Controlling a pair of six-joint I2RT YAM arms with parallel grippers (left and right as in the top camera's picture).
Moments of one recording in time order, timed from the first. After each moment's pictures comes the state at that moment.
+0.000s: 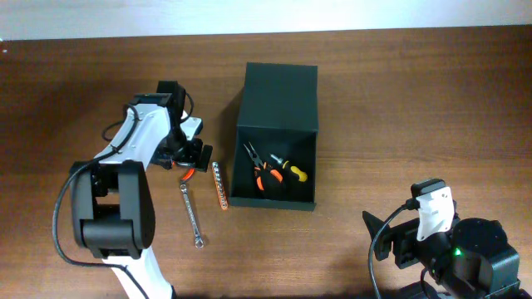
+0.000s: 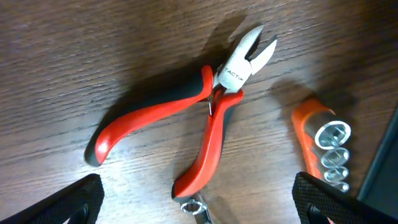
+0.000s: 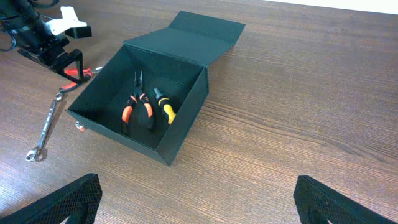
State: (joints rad) left arm -0.05 2.00 1.42 -1.06 0.02 0.16; right arm 0.34 0.49 0.93 -1.05 -0.05 0.08
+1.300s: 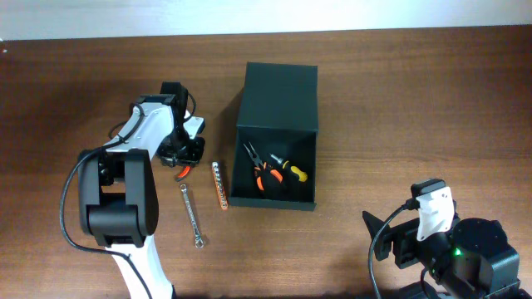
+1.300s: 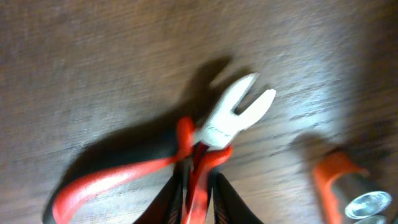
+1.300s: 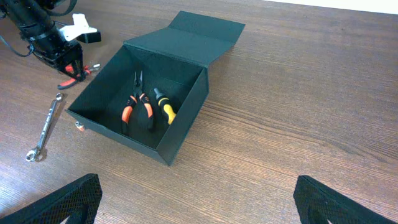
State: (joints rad) left arm -0.05 2.09 1.44 -0.97 0.05 0.16; right arm 0.34 0.49 0.93 -1.05 -0.05 0.08
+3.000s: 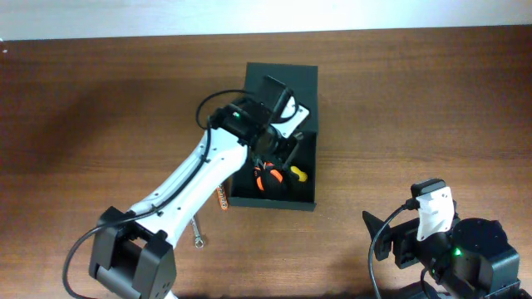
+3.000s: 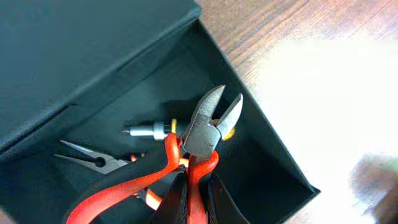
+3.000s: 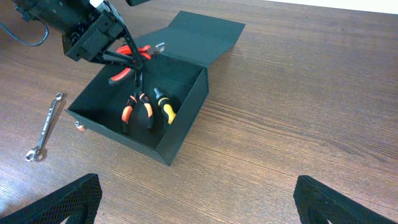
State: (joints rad) left arm -0.59 1.78 1.50 -0.87 0.18 0.06; right arm 0.34 0.49 0.93 -1.05 -0.05 0.08
